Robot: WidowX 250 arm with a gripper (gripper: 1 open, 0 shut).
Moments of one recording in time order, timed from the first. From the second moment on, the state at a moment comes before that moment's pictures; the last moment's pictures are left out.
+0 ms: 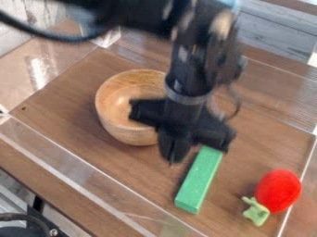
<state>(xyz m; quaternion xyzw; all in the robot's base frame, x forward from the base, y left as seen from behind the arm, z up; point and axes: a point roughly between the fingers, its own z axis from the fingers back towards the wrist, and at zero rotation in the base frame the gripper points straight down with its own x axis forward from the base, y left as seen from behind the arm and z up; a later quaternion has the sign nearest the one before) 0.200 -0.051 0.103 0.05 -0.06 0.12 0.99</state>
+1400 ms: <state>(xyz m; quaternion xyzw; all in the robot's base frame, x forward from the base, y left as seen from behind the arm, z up) 0.238 -0.085 0.106 0.03 -0.12 0.27 0.96</state>
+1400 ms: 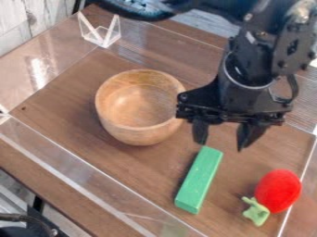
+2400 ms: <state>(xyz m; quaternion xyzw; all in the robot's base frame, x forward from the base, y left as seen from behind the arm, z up) 0.223 -0.027 0.118 0.06 -0.15 0.25 0.96</state>
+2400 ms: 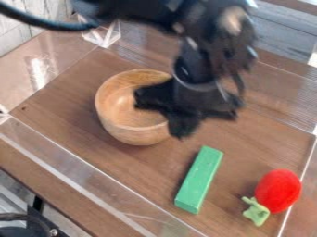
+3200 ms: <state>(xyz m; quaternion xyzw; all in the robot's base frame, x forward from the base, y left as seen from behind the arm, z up) 0.223 -0.066 0.061 0.05 -0.12 0.24 0.96</state>
